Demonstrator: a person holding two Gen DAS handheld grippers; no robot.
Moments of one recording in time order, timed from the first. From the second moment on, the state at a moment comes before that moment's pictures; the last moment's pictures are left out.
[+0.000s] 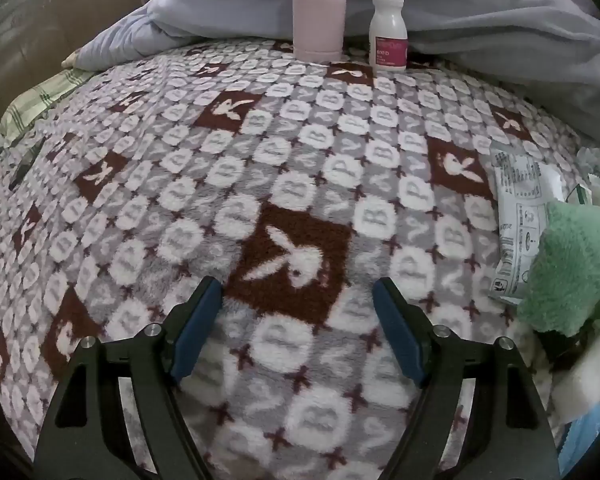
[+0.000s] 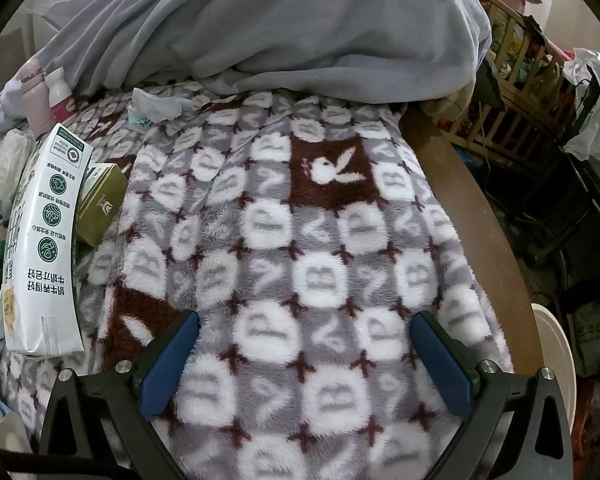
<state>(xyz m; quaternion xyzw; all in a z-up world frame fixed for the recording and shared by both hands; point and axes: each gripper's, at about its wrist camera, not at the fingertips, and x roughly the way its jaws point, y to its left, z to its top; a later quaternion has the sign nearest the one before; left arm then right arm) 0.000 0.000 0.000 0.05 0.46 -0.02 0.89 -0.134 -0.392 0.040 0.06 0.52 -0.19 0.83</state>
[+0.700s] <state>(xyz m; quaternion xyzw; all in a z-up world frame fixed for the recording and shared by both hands) -0.085 -0.007 0.114 0.05 0.40 -0.07 0.91 -0.150 -0.393 0.059 0.07 0.52 -0.19 0.83</state>
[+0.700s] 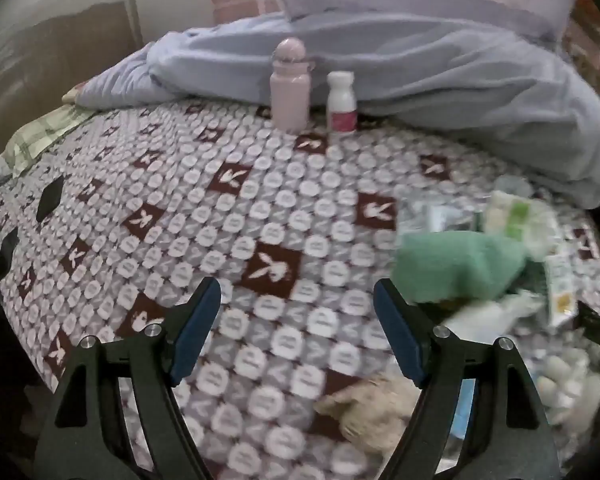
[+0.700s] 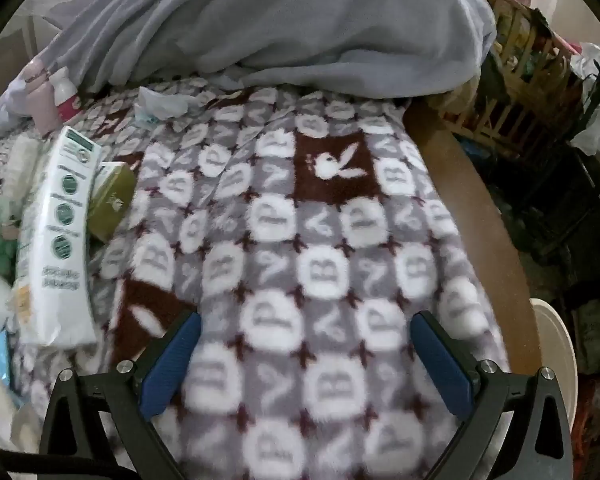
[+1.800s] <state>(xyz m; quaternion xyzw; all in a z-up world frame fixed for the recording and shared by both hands) -0.152 -0.057 0.146 0.03 0.32 -0.15 0.93 -0.212 -0.315 0.195 0.08 0.37 -0.16 0.91</state>
